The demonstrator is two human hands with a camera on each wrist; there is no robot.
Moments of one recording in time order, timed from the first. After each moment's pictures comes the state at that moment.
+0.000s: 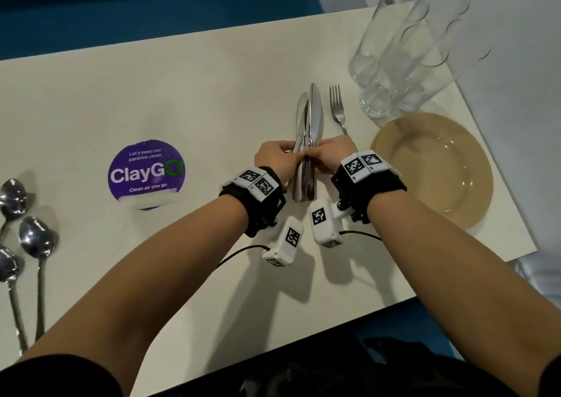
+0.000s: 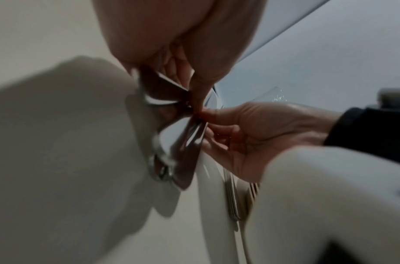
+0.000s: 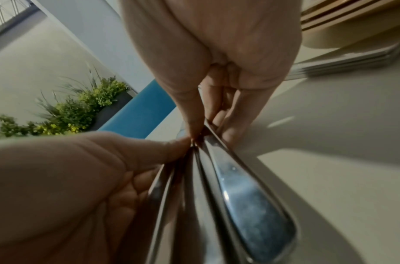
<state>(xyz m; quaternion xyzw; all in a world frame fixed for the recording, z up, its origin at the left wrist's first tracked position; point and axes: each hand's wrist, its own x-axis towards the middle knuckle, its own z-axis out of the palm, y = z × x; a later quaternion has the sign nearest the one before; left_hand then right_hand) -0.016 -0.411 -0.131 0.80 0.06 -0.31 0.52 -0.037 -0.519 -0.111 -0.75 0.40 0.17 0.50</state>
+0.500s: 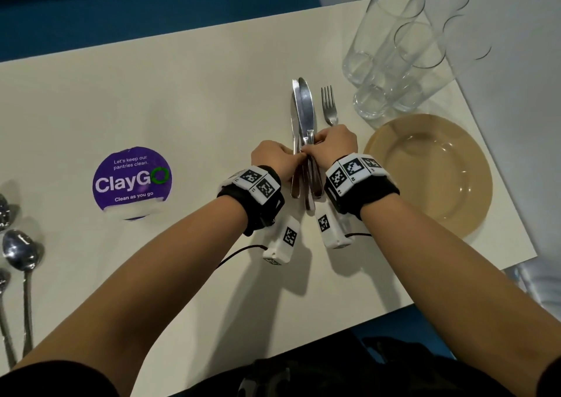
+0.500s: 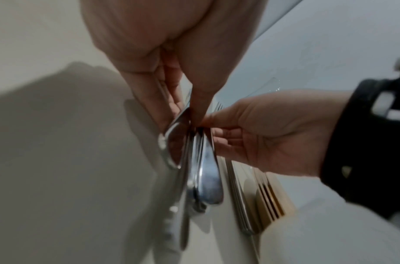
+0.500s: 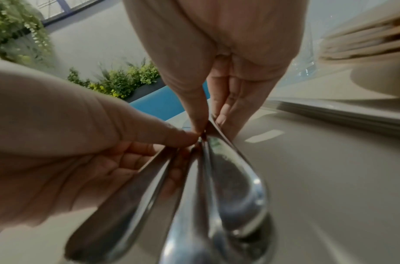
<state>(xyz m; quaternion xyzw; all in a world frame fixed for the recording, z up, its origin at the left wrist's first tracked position) -0.002 -0.431 -0.132 0.86 0.02 -0.33 0.39 -0.028 -0.539 -0.111 -0.88 0.34 0.12 0.32</state>
